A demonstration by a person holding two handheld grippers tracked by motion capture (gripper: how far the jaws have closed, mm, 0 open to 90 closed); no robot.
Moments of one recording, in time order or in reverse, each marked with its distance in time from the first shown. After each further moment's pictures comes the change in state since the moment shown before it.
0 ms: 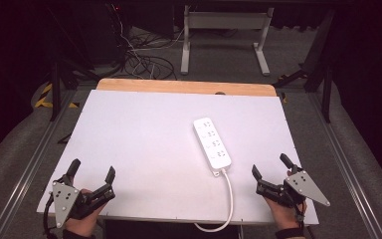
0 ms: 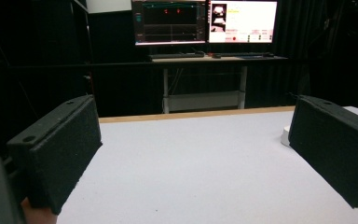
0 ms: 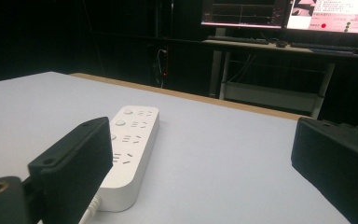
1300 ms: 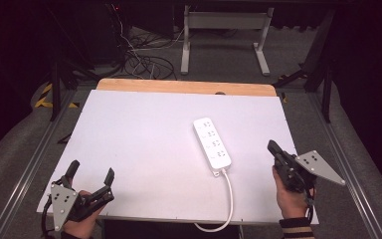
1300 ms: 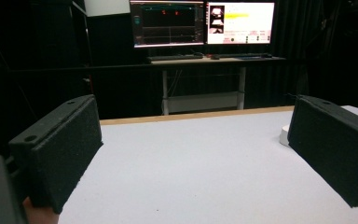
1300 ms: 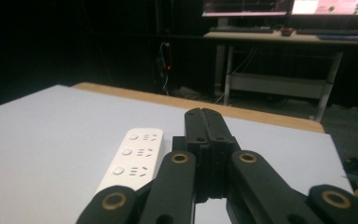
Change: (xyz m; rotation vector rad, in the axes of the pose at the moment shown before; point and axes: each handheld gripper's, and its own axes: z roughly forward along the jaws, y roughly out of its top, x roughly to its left) left arm 0.001 0.001 -0.005 -0.008 -0.006 0.014; right arm -0.008 0.062 0.008 0.067 0.015 0.067
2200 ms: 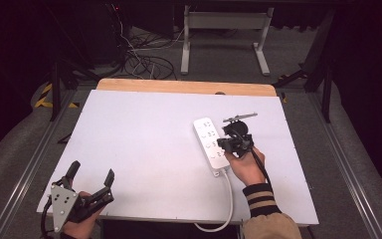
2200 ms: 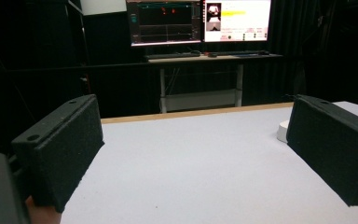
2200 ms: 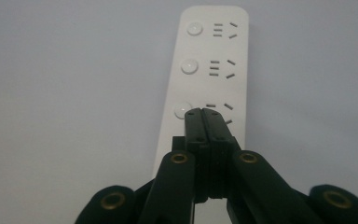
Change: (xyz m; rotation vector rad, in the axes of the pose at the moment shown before) left arm -0.001 -0.001 -0.001 0.007 -0.015 0.005; right arm 0.065 0.018 0.147 0.742 0.141 0.045
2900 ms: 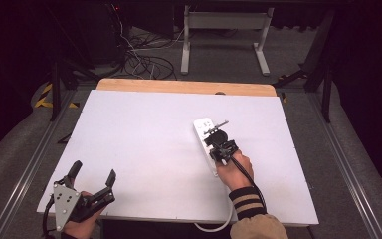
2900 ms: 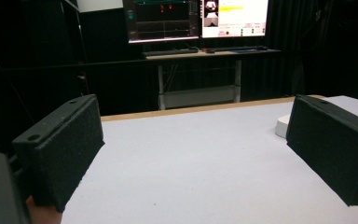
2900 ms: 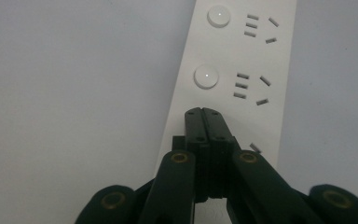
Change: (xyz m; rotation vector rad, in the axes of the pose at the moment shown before) left arm -0.001 -0.001 0.002 0.017 -0.009 0.010; right arm 0.032 -0.009 0.039 0.163 -0.135 -0.190
